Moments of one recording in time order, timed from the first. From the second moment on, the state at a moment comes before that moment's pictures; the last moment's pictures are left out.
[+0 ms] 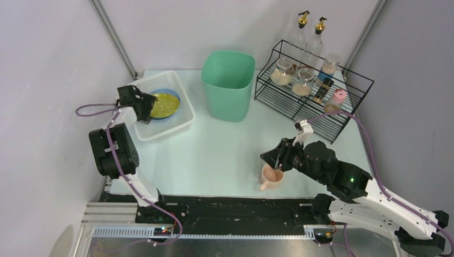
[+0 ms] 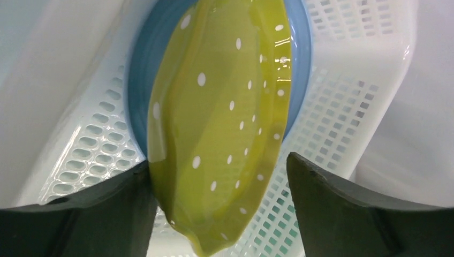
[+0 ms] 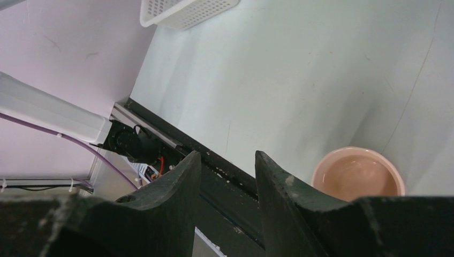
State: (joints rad) left arm 0.29 1.76 1.17 -0.19 0.09 -1.01; right arm 1.03 0.64 0.83 -0.54 0.23 0.77
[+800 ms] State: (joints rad) left arm 0.27 1.99 1.56 -0.66 0.16 -0.77; right arm 1.11 0.61 0.82 -0.55 0.27 0.82
